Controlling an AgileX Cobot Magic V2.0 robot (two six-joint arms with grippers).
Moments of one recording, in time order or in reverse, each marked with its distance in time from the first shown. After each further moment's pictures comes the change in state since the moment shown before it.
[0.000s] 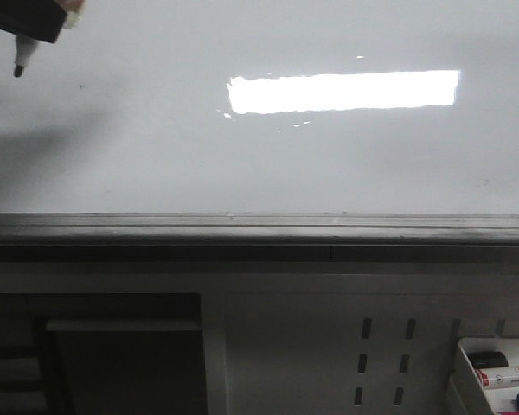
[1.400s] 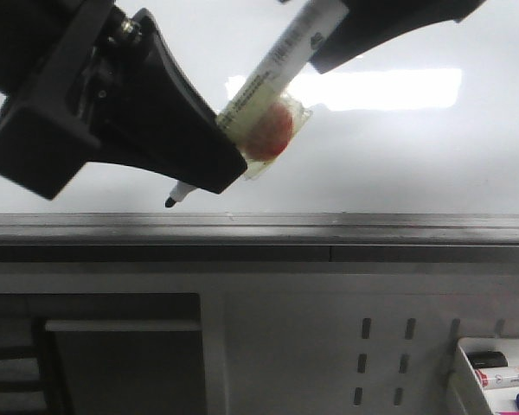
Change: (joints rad) left arm -0.469 0.145 0.000 0.229 -0.136 -0.042; right arm 0.369 0.575 -0.547 -0.154 0.330 0.078
